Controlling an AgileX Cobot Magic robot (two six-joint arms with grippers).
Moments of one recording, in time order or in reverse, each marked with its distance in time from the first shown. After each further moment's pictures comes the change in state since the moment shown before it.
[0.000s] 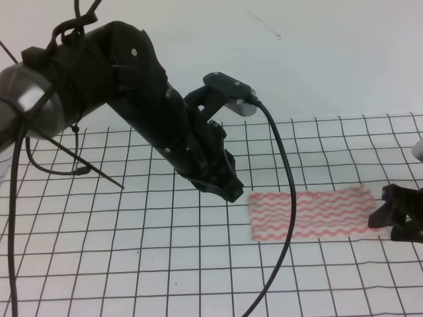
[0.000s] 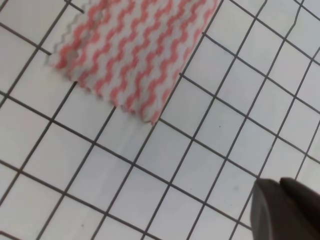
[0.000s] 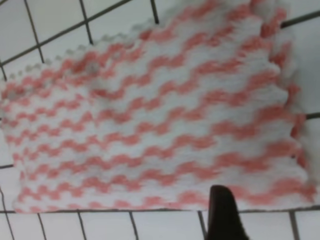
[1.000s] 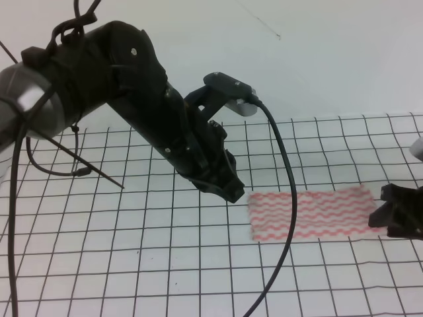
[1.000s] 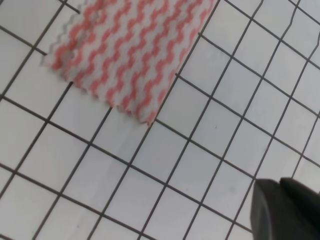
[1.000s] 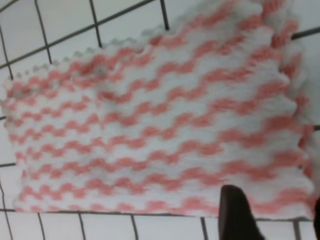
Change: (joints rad) left arm 0.000 0.000 0.000 -0.007 0.007 0.004; right arm 0.000 0.018 0.000 0.059 -0.007 -0.086
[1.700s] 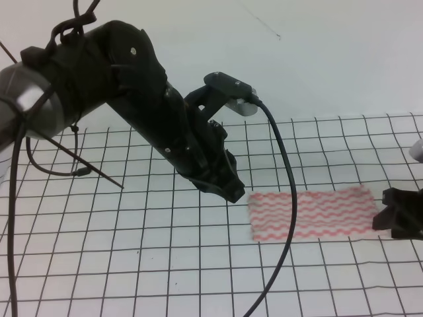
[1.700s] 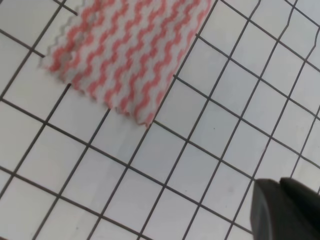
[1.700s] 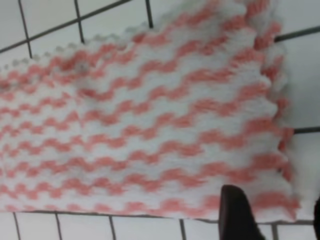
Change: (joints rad) left arm 0.000 0.000 0.000 -0.008 0.001 0.004; right arm 0.000 0.013 -0.002 -0.043 -0.019 -0.008
